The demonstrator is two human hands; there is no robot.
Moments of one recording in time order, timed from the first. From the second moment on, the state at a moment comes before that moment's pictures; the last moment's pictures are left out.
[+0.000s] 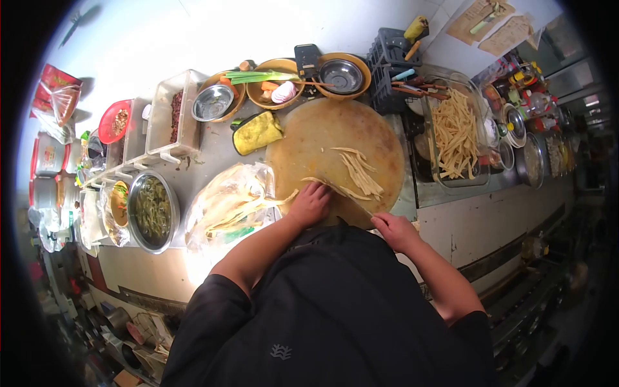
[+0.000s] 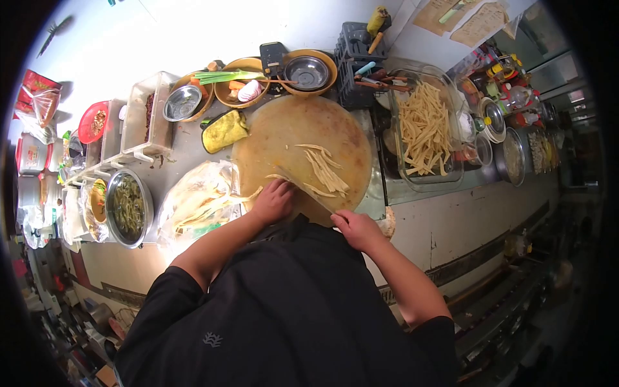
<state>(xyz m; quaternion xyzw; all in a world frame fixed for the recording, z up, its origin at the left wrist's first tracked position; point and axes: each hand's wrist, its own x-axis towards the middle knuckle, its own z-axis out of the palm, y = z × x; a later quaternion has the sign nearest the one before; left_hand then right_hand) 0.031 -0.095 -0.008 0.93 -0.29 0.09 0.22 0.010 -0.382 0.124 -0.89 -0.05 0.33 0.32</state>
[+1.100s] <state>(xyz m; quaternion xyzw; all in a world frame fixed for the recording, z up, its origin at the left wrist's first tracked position) 0.038 -0.076 0.004 0.94 -0.24 0.09 0.23 0.010 -0.363 0.130 -0.89 -0.08 0.34 0.29</state>
